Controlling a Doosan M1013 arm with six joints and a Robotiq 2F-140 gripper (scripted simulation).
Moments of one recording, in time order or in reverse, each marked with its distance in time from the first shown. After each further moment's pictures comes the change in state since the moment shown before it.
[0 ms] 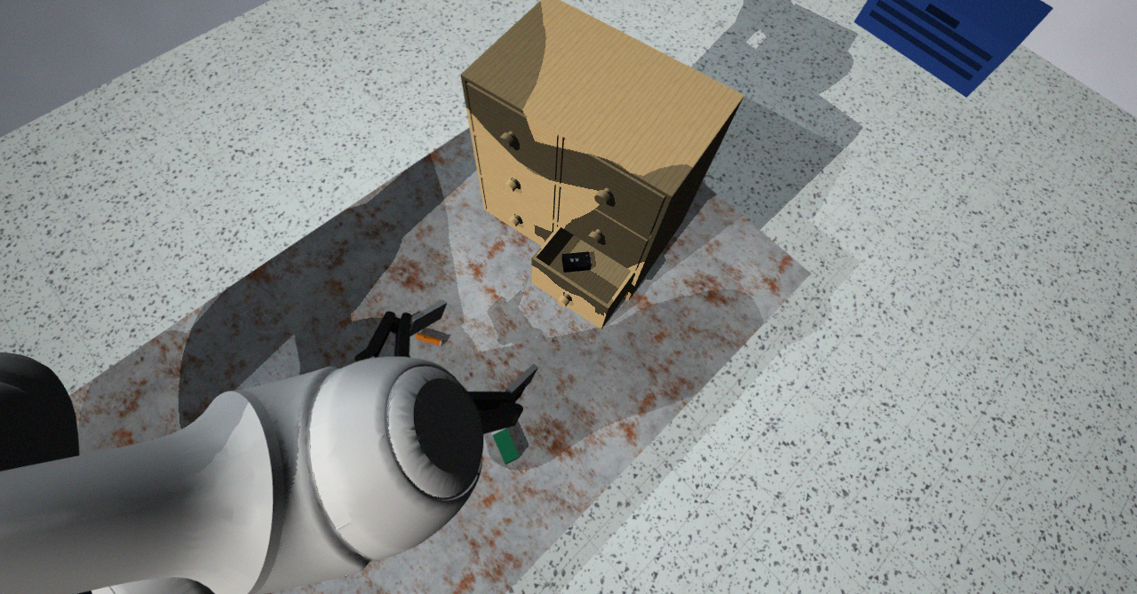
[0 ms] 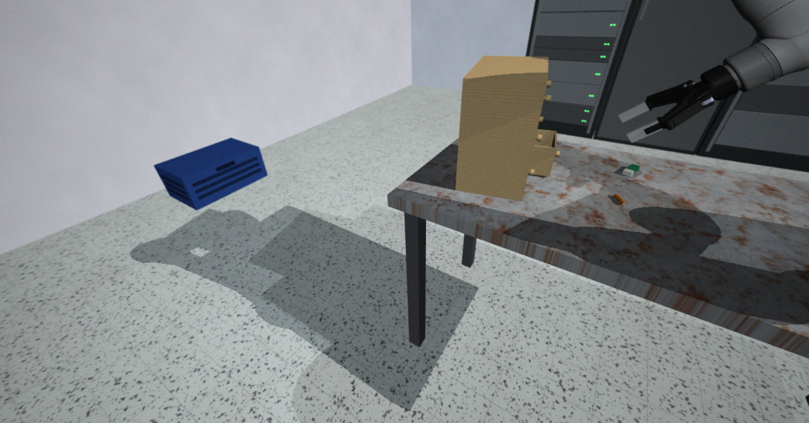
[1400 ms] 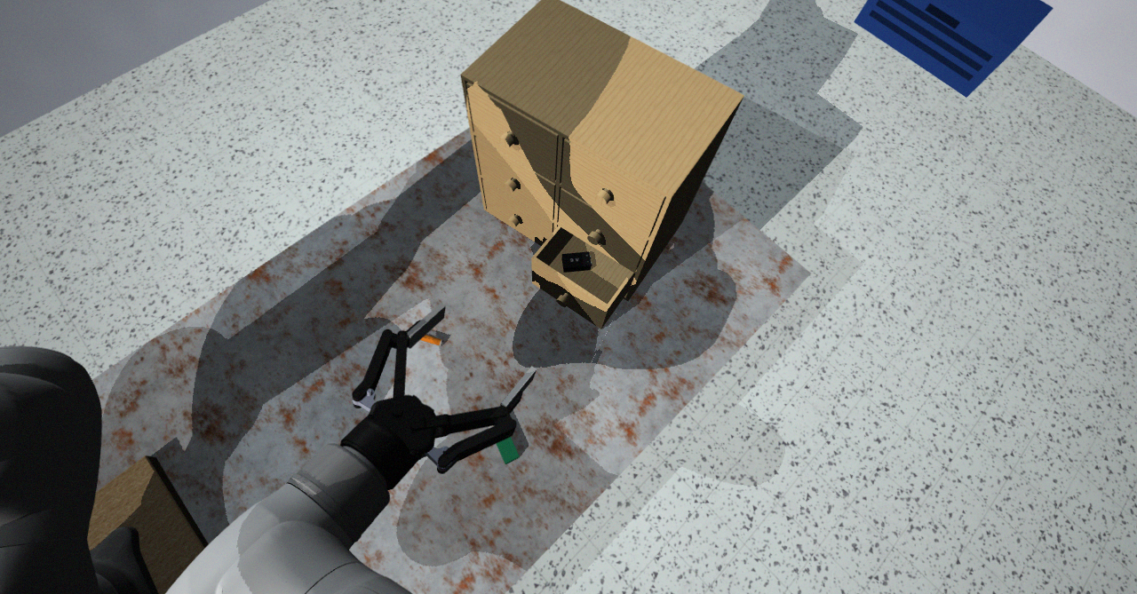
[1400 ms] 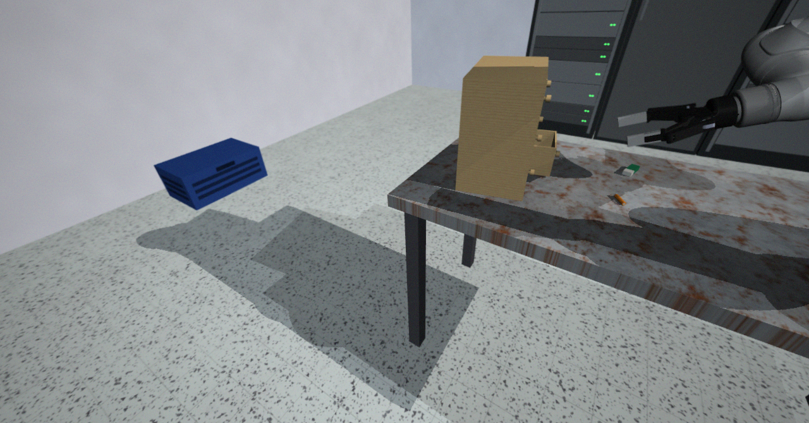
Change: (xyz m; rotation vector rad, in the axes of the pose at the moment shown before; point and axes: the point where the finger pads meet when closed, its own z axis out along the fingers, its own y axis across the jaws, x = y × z) arm -0.010 -0.001 0.008 0.015 0.350 0.008
